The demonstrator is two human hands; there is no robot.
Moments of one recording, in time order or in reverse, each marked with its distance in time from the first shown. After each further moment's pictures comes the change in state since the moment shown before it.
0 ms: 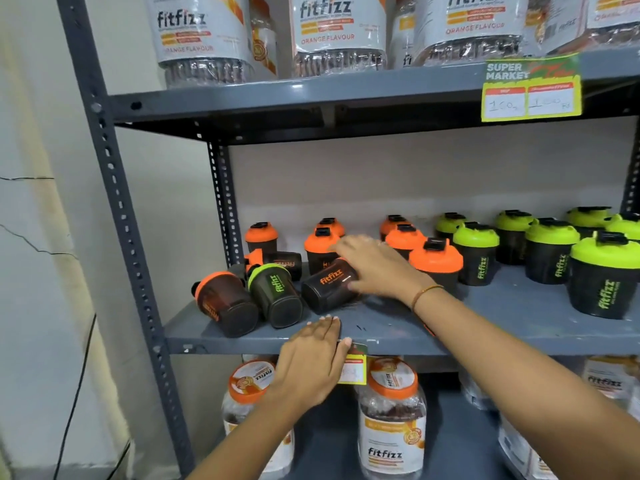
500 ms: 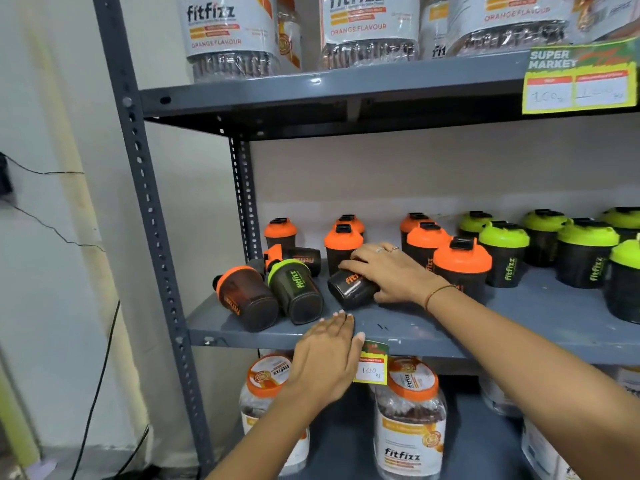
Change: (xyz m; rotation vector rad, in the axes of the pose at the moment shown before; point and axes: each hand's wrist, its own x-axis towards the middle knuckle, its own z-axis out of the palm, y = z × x) left_hand -0.002 -0.006 0.003 -0.034 0.065 -0.042; right_hand 0.008 0.007 0.027 -0.207 -0.145 -0.173
